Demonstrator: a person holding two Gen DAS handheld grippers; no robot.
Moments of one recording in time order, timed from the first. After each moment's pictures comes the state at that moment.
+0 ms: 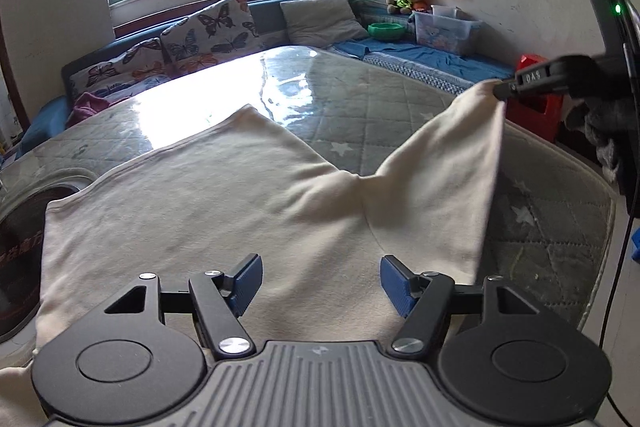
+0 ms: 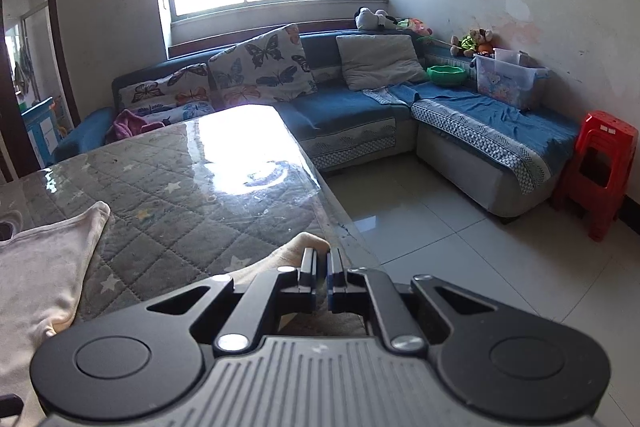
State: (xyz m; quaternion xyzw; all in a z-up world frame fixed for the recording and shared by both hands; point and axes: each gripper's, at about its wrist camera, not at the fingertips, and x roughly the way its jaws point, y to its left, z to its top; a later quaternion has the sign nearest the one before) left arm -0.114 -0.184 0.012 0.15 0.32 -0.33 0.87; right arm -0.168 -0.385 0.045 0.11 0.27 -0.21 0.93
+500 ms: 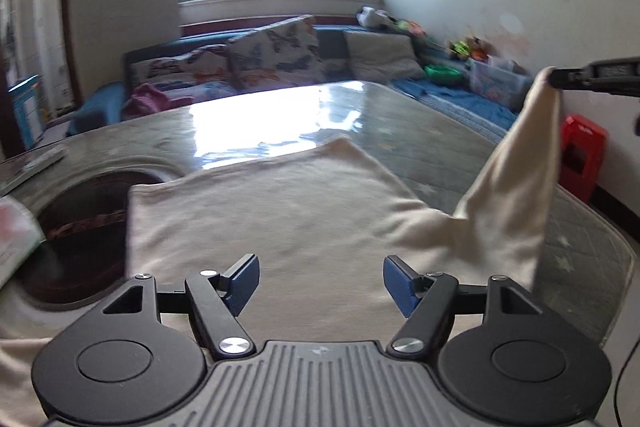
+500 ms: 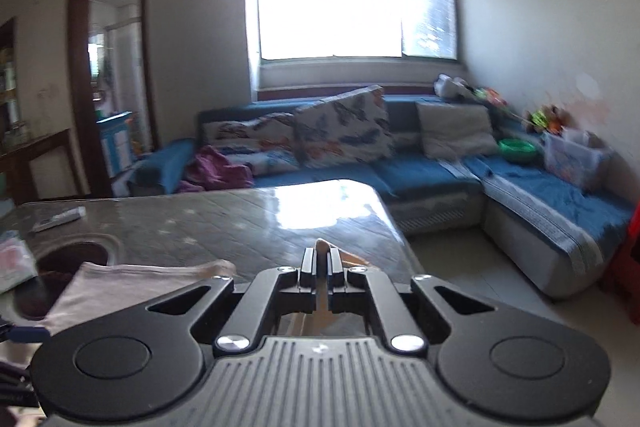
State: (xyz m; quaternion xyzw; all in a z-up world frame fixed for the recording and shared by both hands) left arm -0.099 -0.088 0.047 0.06 0.29 -0.24 0.92; right arm -0.174 -0.295 0.138 0.04 0.19 -0.08 0.98
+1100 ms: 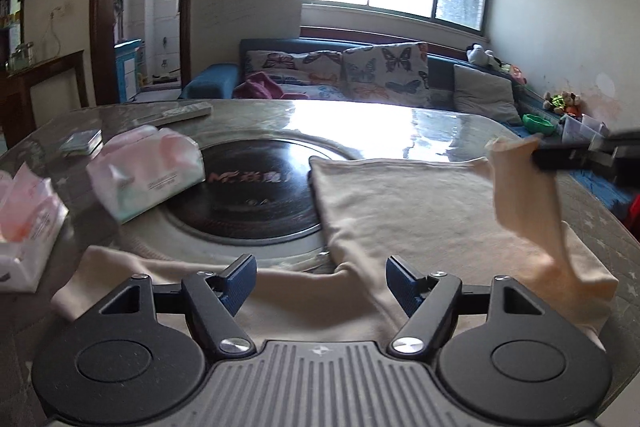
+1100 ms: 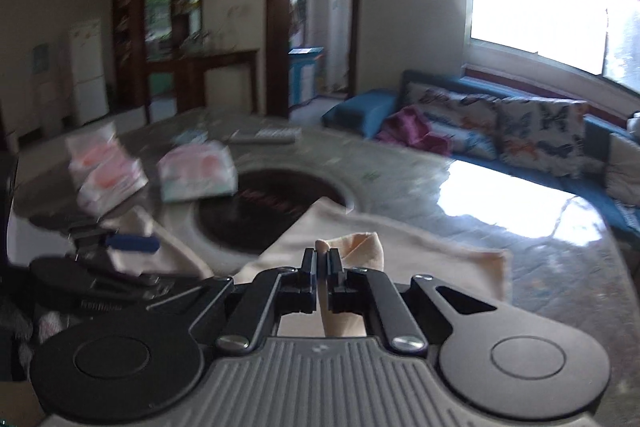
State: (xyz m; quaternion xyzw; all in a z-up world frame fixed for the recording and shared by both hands) left arm -0.115 0.030 0.043 -0.01 0.29 -0.11 0.95; right arm -0.128 -0.084 0.099 -0.07 0.27 0.19 0.94
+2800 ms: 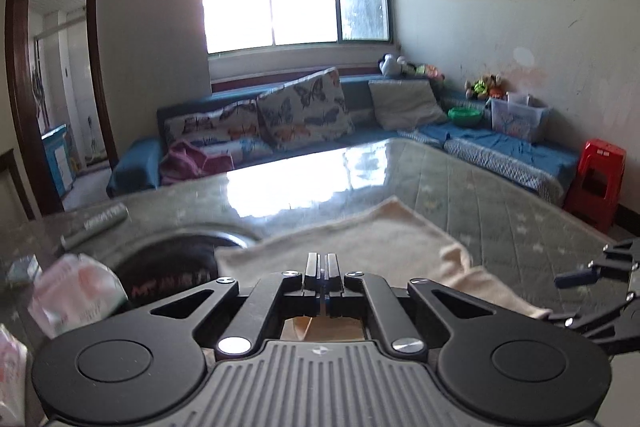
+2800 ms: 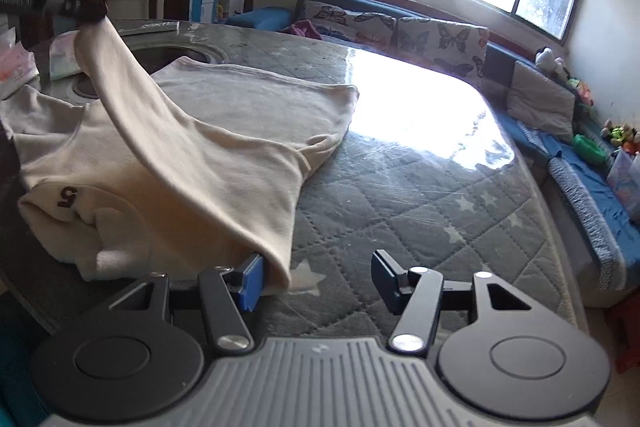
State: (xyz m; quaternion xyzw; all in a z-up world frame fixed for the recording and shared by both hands) left arm -0.111 -0.045 0.107 0.09 0.20 -0.23 0.95; right arm -0.202 -0.199 0.026 -0.10 0.35 0.00 0.93
